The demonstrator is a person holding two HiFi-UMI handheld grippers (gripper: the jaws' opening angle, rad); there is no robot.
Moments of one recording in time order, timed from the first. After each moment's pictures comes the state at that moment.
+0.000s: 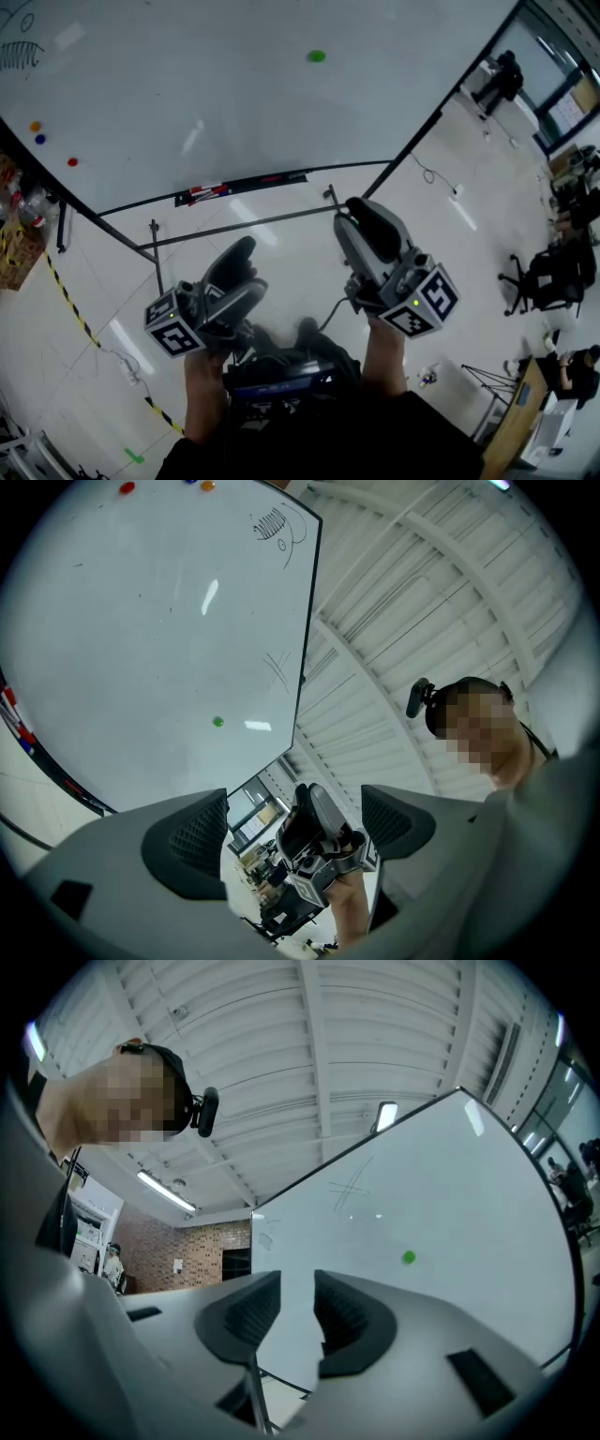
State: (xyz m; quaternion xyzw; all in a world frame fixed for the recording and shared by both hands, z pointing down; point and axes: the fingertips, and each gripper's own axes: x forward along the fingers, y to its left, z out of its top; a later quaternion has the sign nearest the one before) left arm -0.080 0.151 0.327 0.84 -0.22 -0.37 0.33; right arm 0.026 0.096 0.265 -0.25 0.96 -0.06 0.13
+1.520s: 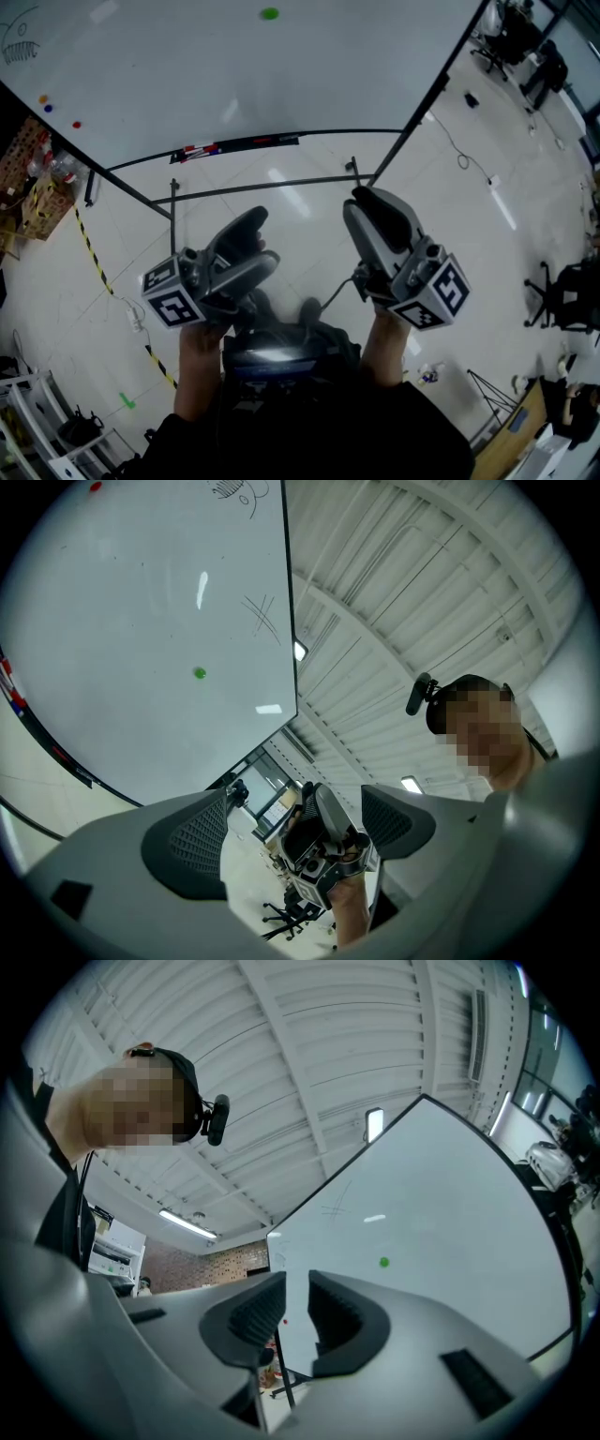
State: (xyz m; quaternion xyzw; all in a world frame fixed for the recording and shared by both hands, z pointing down) left arm 0.093 0.156 0.314 0.85 -0.27 -0.31 0.32; right arm 0.189 0.110 0.270 -0.17 0.96 -0.10 0.18
